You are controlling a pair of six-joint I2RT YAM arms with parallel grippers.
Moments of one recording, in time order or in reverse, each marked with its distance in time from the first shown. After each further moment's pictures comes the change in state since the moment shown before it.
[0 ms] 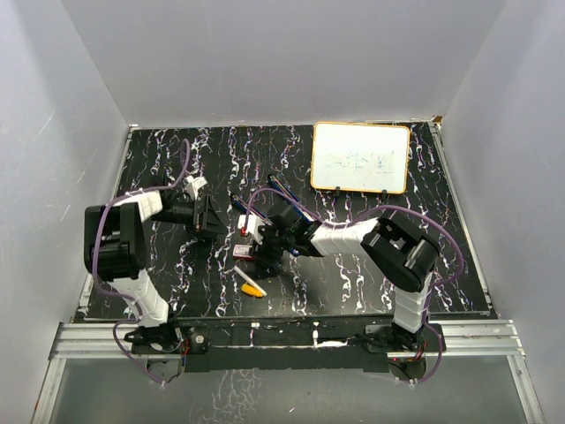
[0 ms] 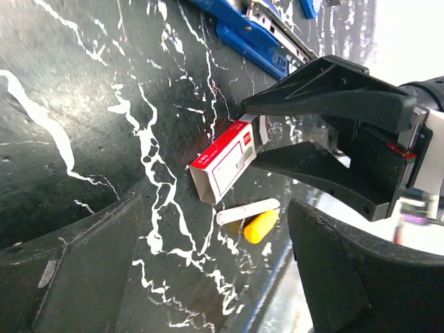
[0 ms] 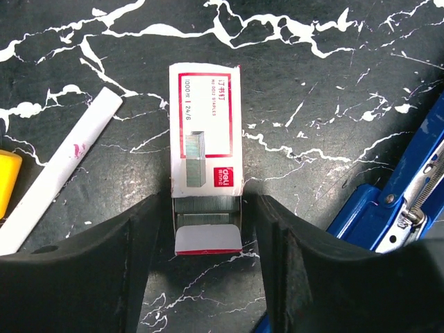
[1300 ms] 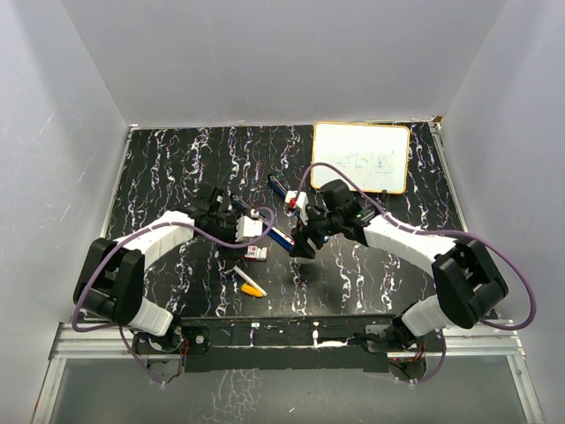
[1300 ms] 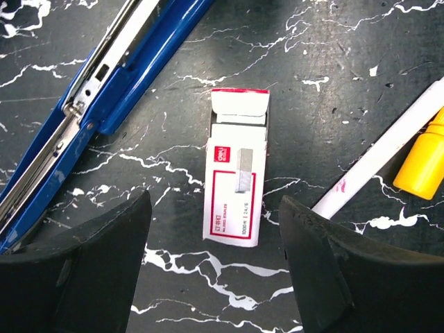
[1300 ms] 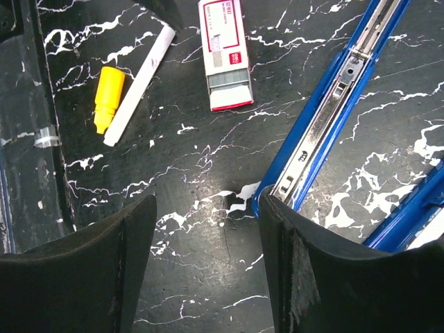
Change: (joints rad) left arm -0.464 -0.363 -0.166 0.159 -0.403 0.917; right arm -0.267 -0.413 -0.120 -0.365 -0.306 0.059
